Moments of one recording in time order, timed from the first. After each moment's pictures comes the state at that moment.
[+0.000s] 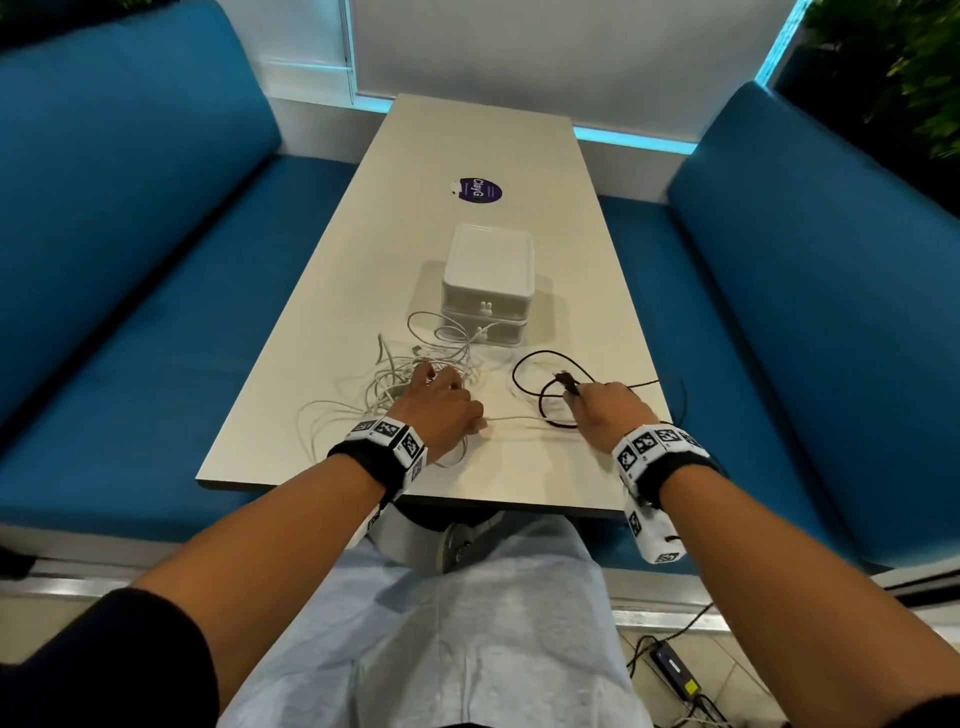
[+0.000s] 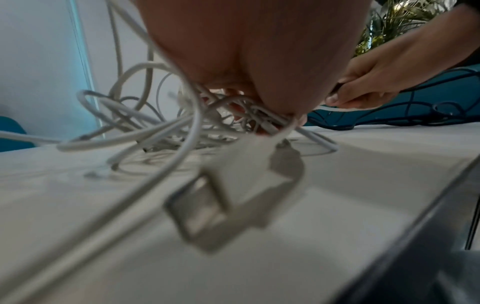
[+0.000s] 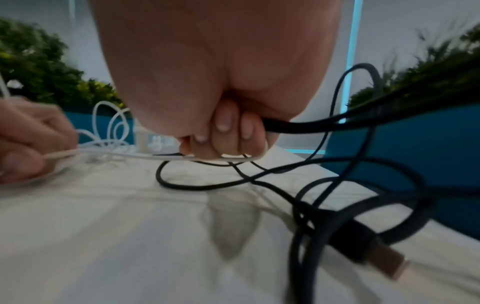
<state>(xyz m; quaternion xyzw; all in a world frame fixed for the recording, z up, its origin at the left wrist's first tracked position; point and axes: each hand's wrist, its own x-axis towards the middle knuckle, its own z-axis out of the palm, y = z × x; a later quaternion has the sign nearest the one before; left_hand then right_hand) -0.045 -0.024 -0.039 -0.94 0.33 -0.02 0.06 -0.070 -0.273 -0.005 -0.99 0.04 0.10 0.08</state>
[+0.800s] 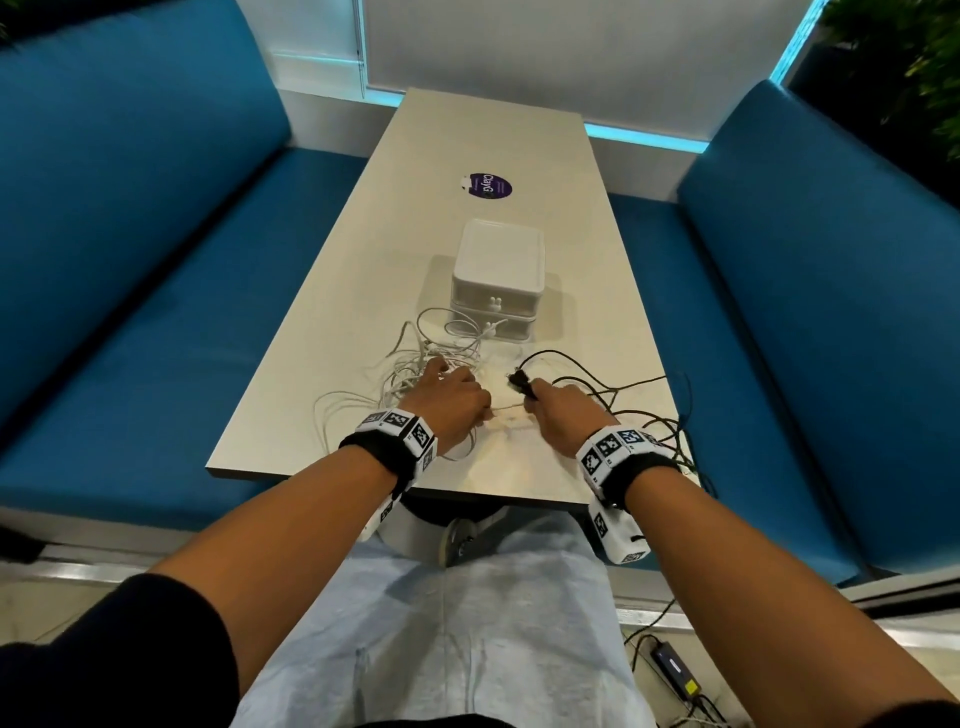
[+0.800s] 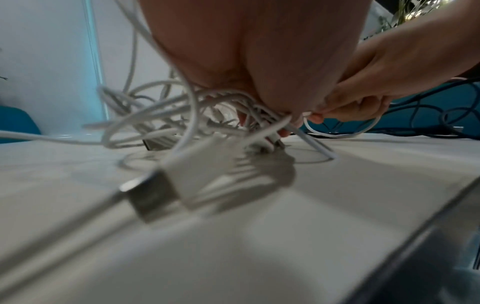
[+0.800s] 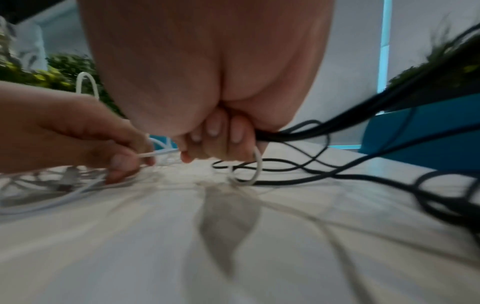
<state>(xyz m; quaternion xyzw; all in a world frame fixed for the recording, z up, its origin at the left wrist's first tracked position) -0.039 -0.026 -0.044 -0.94 0.33 -0.01 0.04 -0.068 -0.223 -0.015 -0.98 -0.05 0.12 0.13</state>
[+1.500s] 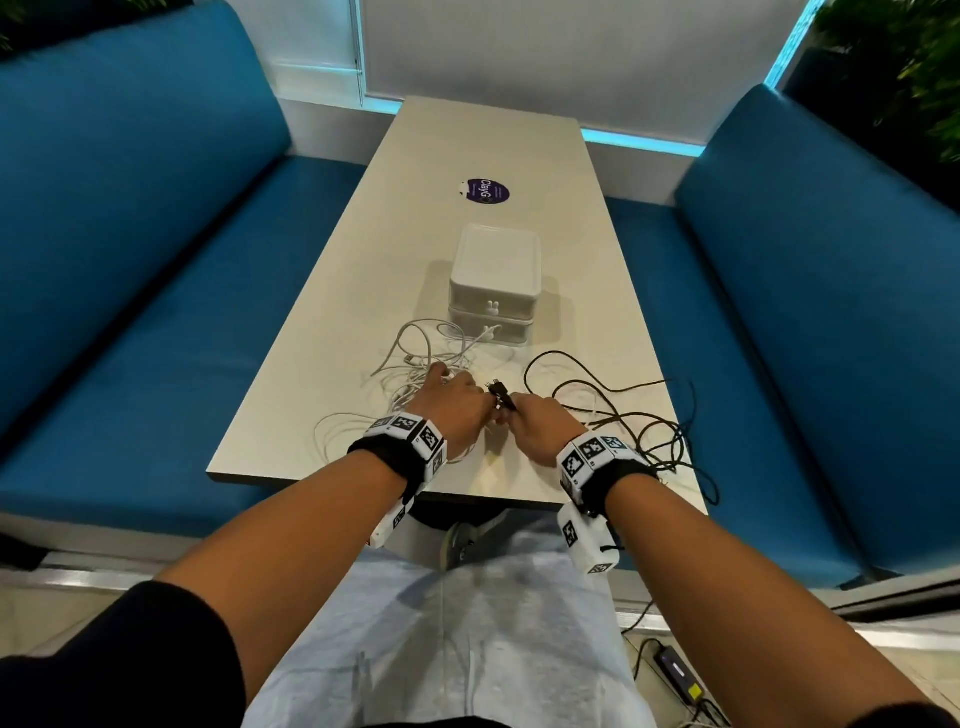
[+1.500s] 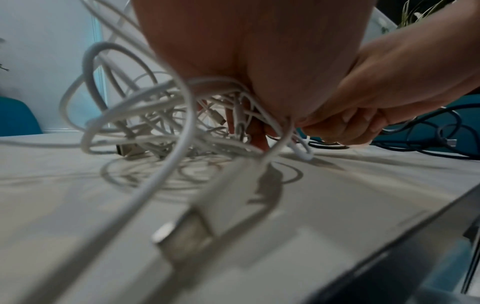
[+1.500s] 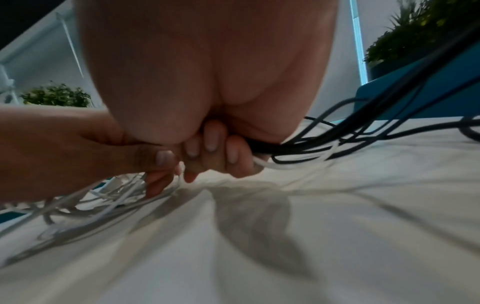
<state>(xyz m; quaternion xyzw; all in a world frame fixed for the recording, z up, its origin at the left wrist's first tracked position) -0.049 -0.040 -0.032 -0.95 0.30 0.01 0.07 -0.071 -0.200 -0.026 -0.97 -0.07 0.14 0.20</state>
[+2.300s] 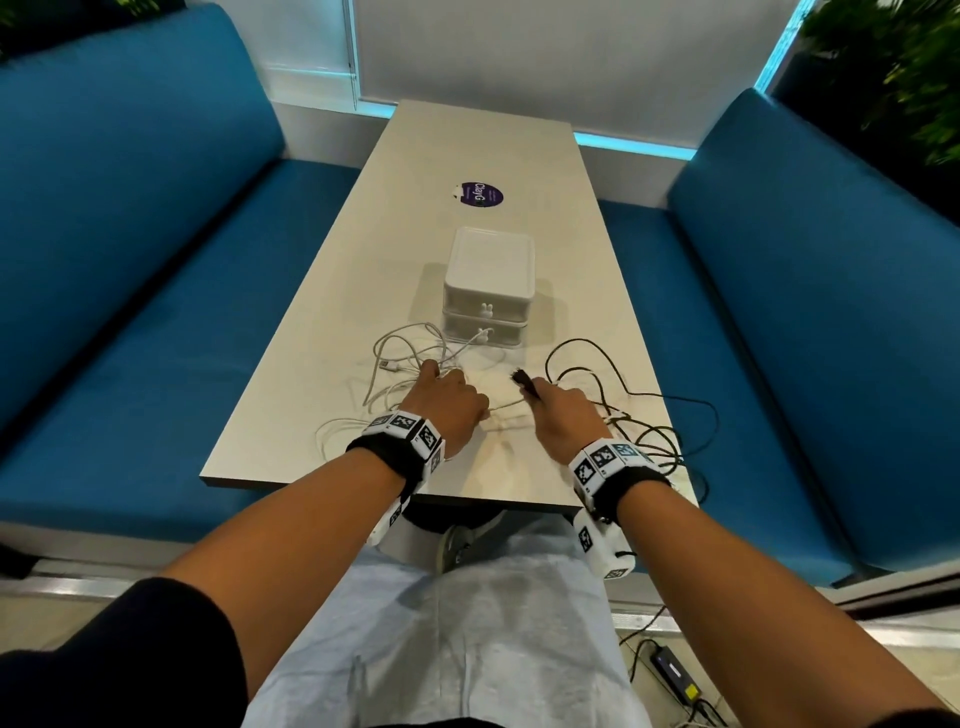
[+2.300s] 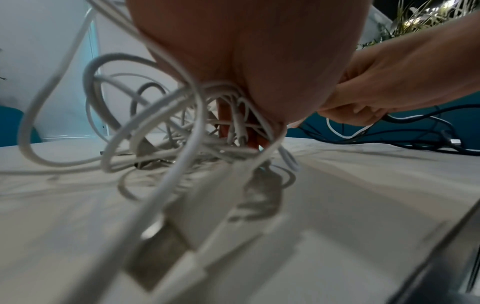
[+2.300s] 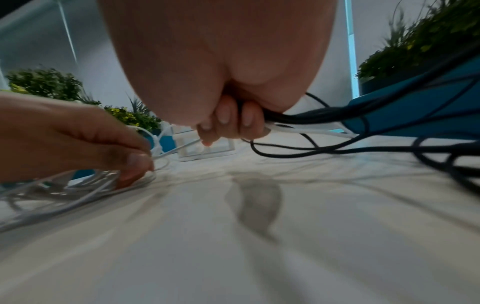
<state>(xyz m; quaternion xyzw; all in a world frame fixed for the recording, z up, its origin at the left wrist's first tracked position) -0.049 -0.039 -0.028 -0.95 0.29 -0.01 0.09 -0.075 -0.227 -0.023 -0.98 -0.02 0.04 0.18</state>
